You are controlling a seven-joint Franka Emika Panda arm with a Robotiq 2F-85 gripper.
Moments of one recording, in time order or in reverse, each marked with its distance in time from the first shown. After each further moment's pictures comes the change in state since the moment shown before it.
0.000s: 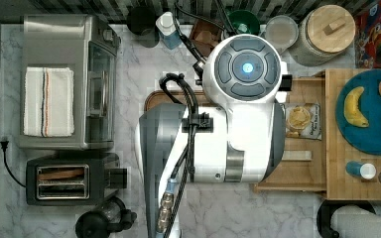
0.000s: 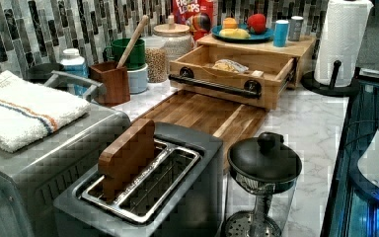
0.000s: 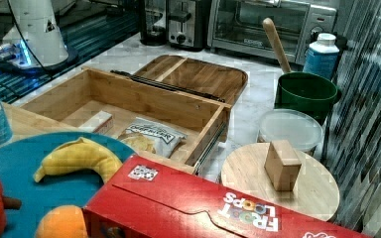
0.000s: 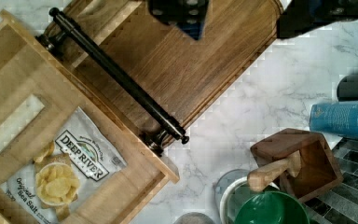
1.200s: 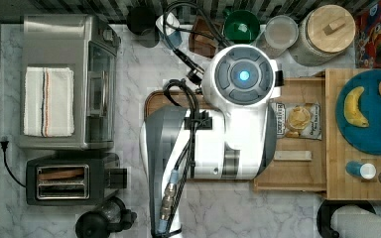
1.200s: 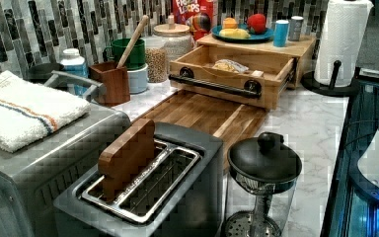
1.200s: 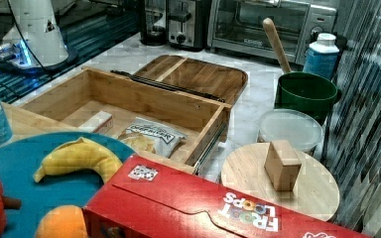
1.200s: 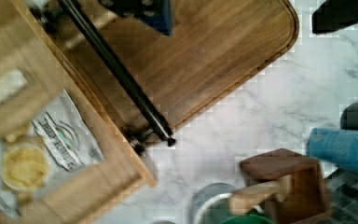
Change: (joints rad) arm 0.006 -0.010 0.000 -0.122 0.022 0.125 -0.198
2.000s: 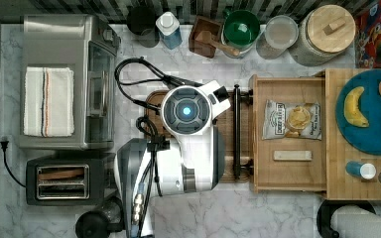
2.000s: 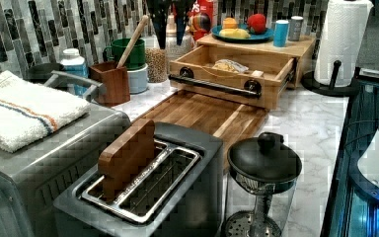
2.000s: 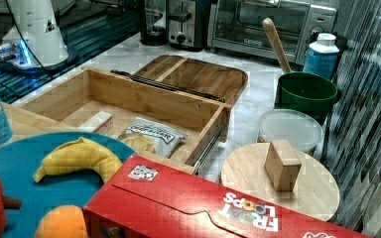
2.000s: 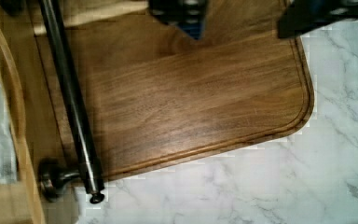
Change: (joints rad) arm 0.127 -0.048 0.000 -0.298 0.006 0.201 -0.234
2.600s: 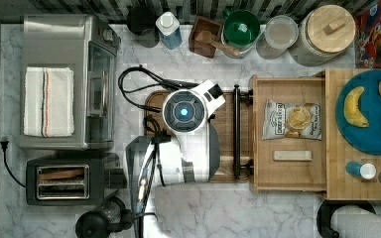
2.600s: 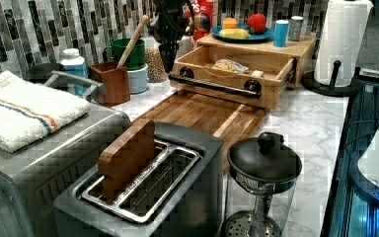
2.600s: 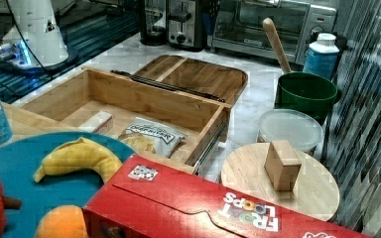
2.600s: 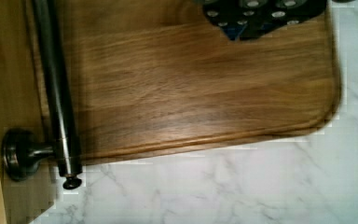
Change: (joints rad) arm 0.002 0.097 -0.007 -0.061 -0.045 0.161 -0.093
